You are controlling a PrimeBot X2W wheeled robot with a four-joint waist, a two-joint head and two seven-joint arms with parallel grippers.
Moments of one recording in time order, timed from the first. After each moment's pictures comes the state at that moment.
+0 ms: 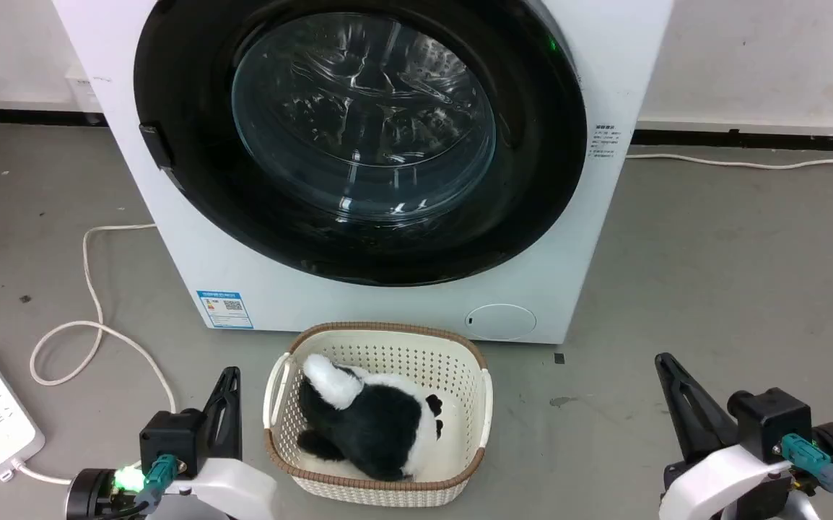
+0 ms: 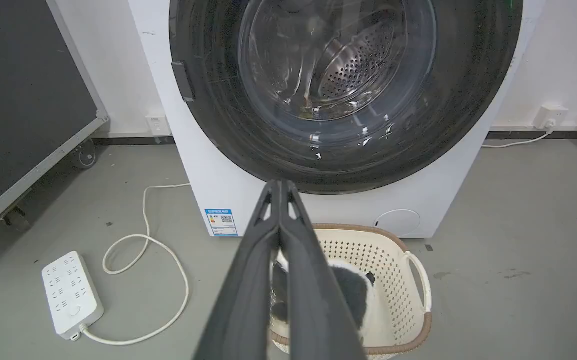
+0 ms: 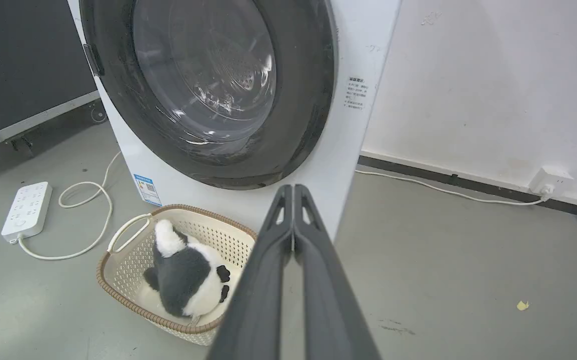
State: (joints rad) left arm 0.02 0.05 0.00 0.00 -0.01 0.00 0.00; right arm -0.01 -0.06 0.00 0.00 0.01 0.13 0.00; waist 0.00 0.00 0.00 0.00
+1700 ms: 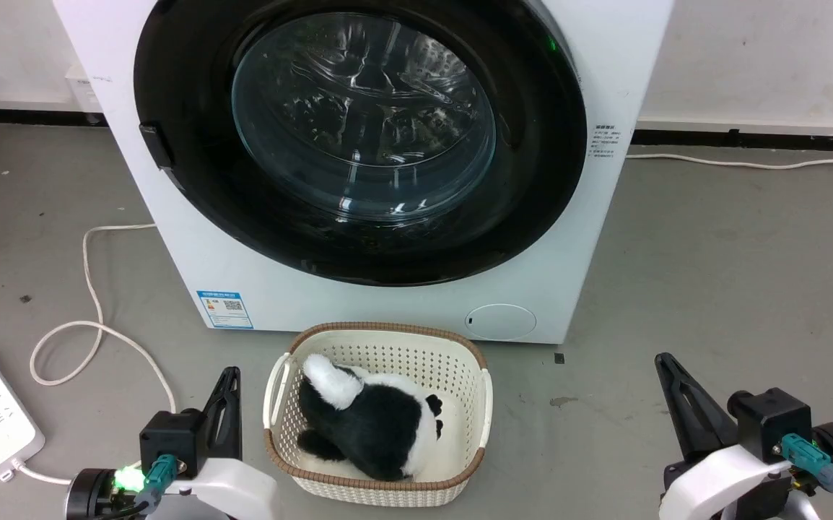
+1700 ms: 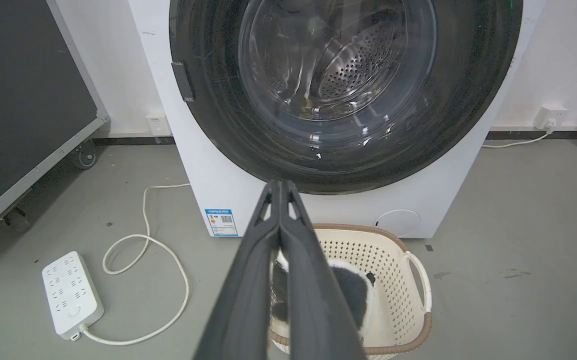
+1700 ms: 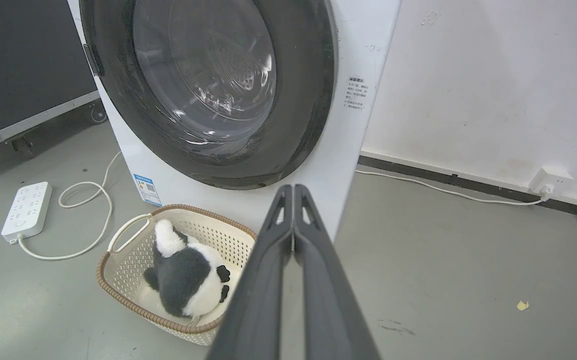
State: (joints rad) left arm 0.02 0.05 0.00 0.00 -0.01 0.00 0.00; right arm -0.01 -0.06 0.00 0.00 0.01 0.13 0.00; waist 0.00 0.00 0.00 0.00
